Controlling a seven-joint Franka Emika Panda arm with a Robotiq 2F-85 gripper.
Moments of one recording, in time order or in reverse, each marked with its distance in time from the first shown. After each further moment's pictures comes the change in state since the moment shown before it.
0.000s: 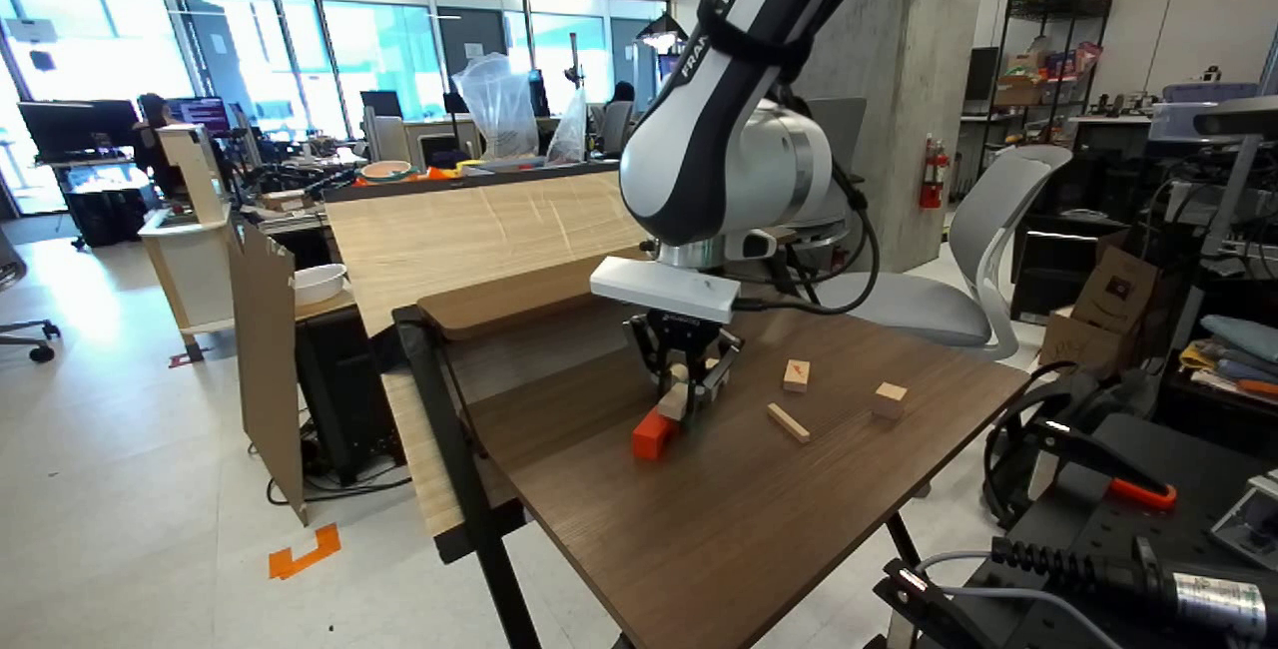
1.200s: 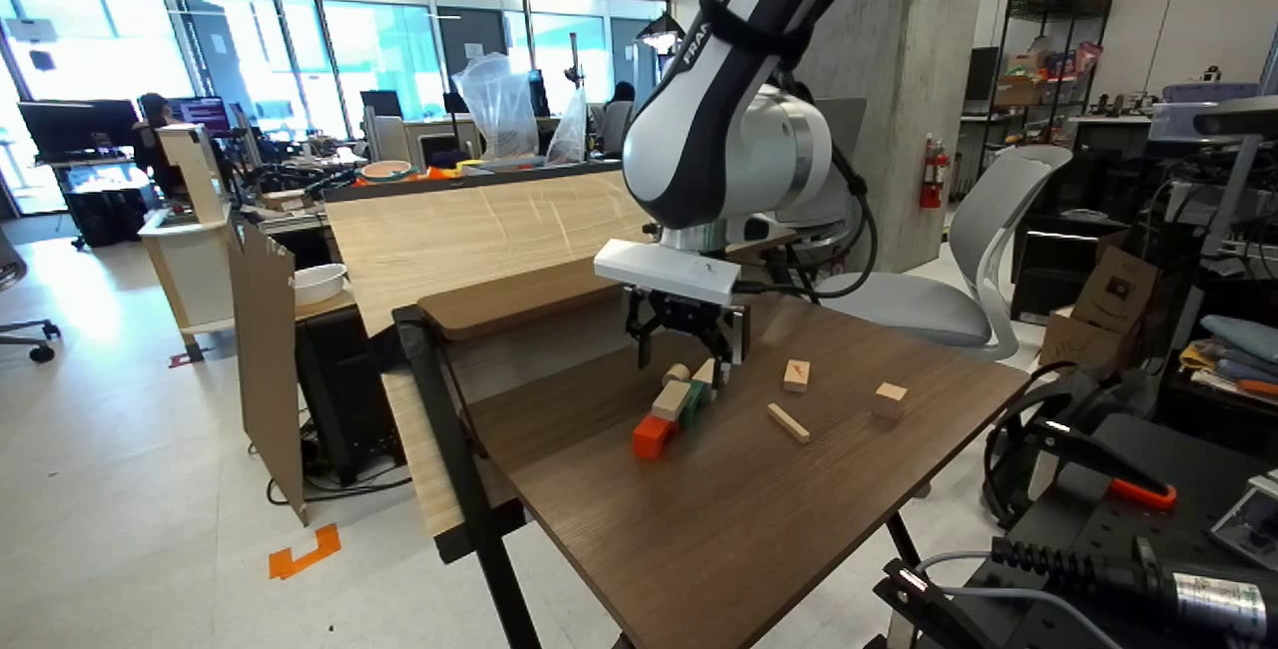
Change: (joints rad) arm 0.005 -0.015 -0.032 0.015 -0.002 0.000 -0.007
